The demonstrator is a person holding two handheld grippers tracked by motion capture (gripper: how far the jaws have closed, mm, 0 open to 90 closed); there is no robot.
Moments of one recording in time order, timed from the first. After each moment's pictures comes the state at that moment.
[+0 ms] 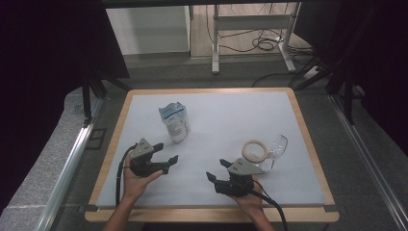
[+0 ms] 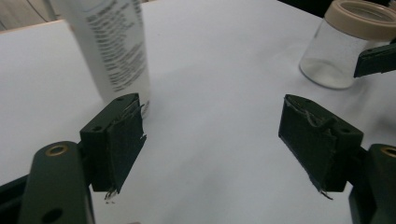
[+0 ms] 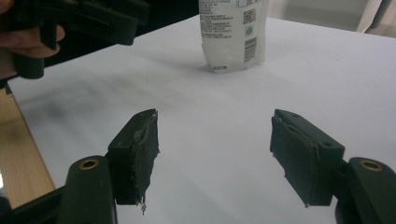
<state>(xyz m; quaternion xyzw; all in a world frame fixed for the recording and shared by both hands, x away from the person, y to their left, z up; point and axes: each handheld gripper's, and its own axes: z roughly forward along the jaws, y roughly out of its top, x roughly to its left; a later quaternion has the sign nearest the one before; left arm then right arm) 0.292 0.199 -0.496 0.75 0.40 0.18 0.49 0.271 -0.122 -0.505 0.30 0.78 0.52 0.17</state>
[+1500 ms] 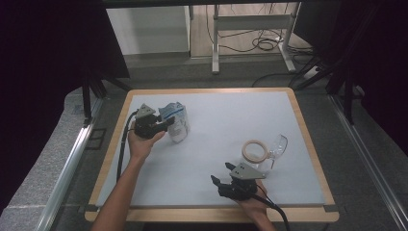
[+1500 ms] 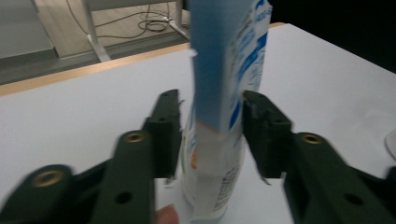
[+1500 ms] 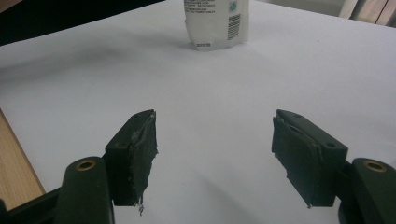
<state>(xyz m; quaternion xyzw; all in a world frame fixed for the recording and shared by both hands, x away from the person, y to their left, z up) 0.397 0.202 -0.467 0.73 0.43 0.21 0.49 0.263 -0.132 -0.515 0.31 0.79 0.48 0.20</state>
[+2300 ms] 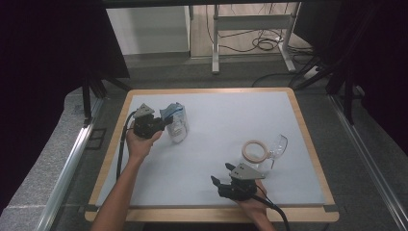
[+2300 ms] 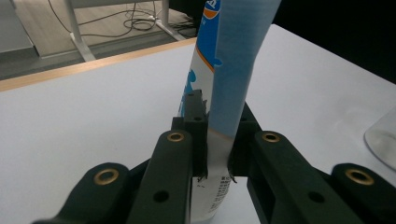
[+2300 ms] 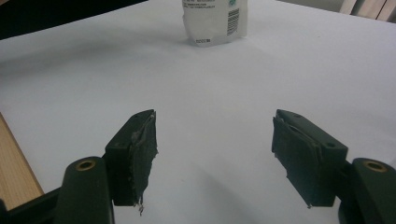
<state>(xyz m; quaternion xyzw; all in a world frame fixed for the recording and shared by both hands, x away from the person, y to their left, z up) 0.397 0.208 -0.467 0.73 0.42 0.19 0.51 0.263 -0.131 -0.518 0.31 0.79 0.48 0.20</state>
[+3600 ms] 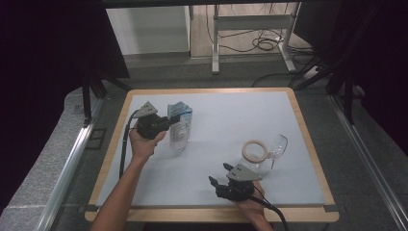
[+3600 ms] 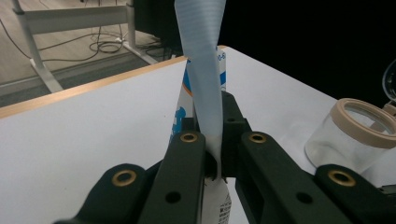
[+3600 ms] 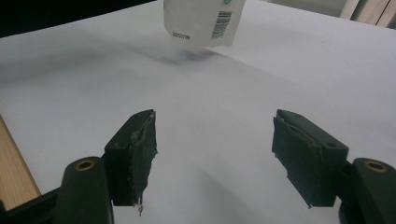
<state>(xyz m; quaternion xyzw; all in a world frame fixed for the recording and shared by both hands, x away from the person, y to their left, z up) 0.380 0.190 -0.442 0.73 0.36 0.16 0.56 0.263 -0.125 -0.522 0.31 0.79 0.48 0.21</state>
